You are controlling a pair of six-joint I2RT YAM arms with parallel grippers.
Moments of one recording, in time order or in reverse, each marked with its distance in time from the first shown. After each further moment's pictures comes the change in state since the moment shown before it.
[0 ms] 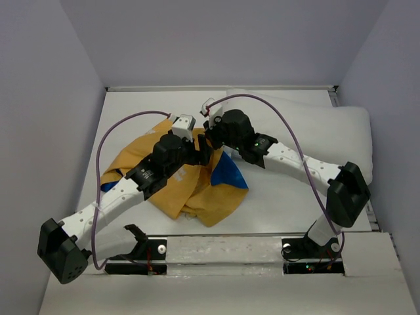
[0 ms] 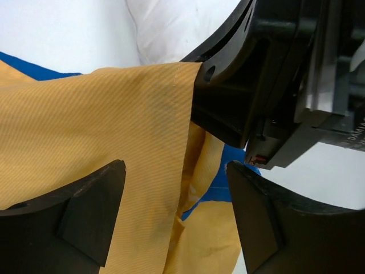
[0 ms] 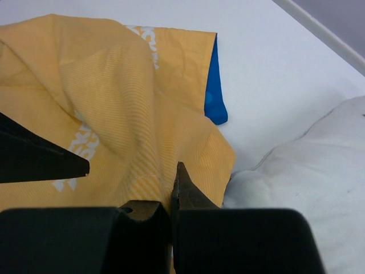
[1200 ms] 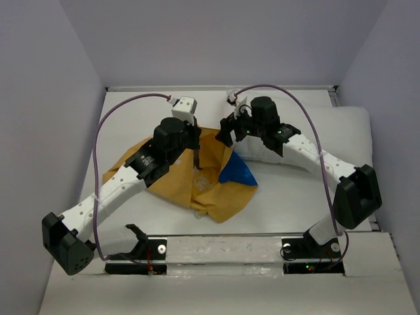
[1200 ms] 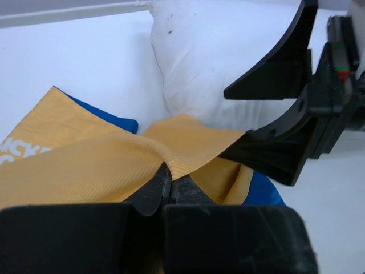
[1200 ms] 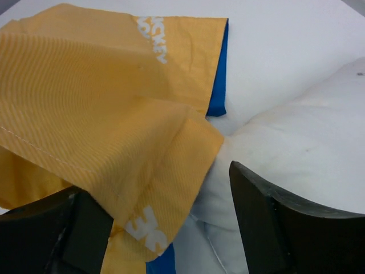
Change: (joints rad) left arm -0.011 0.091 0.231 -0.100 -0.140 0.092; right arm -0.233 -0.064 -0.042 -0.089 -0.338 0.037
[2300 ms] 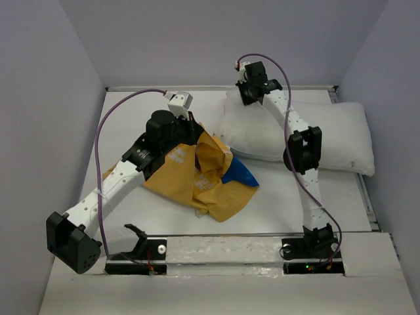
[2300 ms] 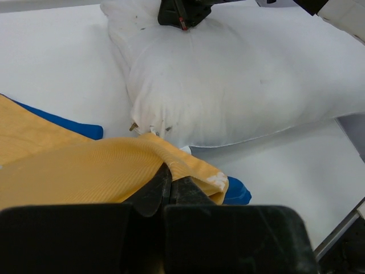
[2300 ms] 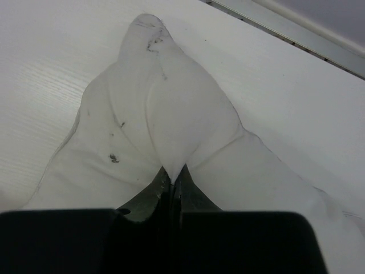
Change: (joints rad) left arm 0.146 0.043 -0.012 0.064 0.334 -0.050; right arm -0.243 0.897 1.186 -0.618 0.358 -0.094
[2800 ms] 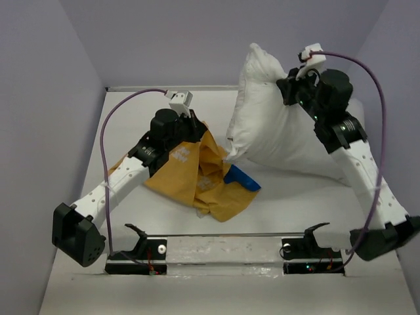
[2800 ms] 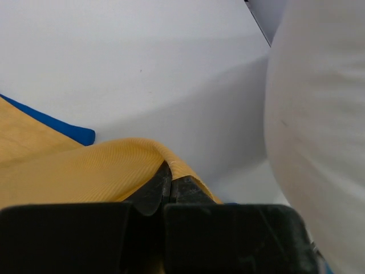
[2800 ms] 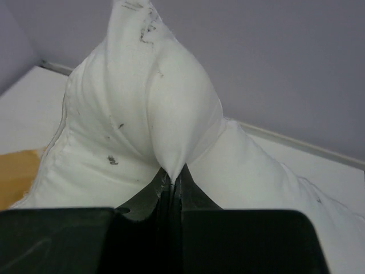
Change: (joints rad) left arm 0.013 0.056 -0.014 0.083 0.022 -0.094; right arm -0.009 -1.081 -0.872 0.400 -0.045 0.090
